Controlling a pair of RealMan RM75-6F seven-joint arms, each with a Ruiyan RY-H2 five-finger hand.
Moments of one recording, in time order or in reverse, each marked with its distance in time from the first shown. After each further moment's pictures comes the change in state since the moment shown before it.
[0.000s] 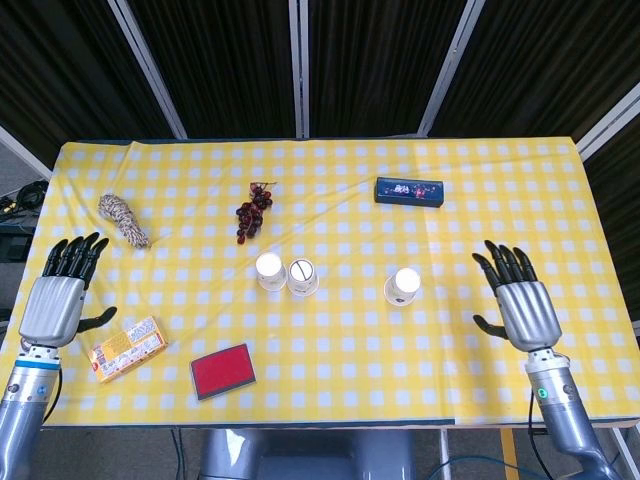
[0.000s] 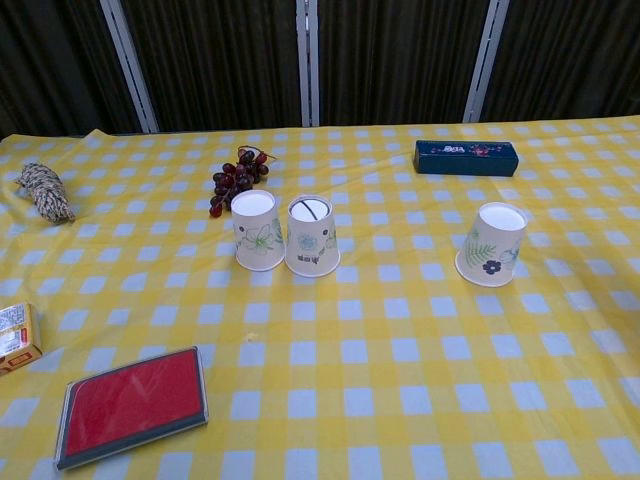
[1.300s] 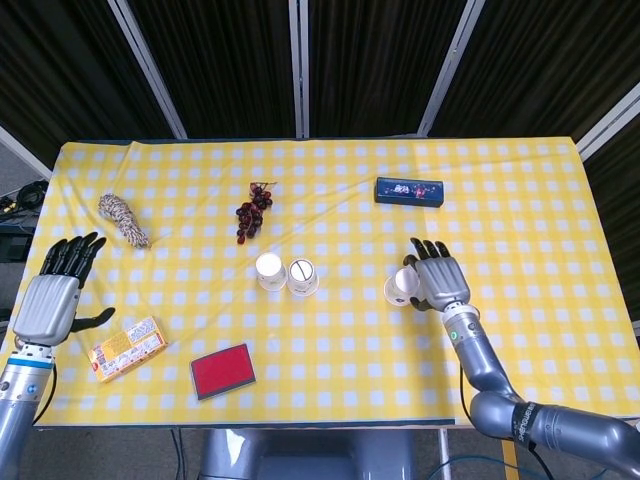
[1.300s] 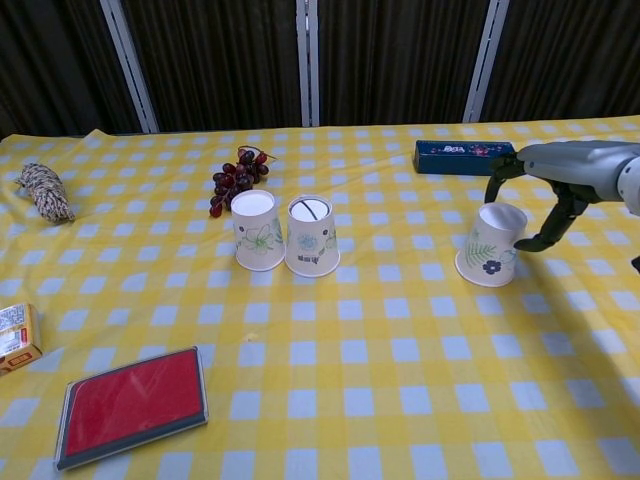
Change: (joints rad) left arm 0.060 0.039 -0.092 0.004 0.056 -0.116 -0.077; right arm 0.409 -0.204 0.030 0.095 0.661 -0.285 -0.334
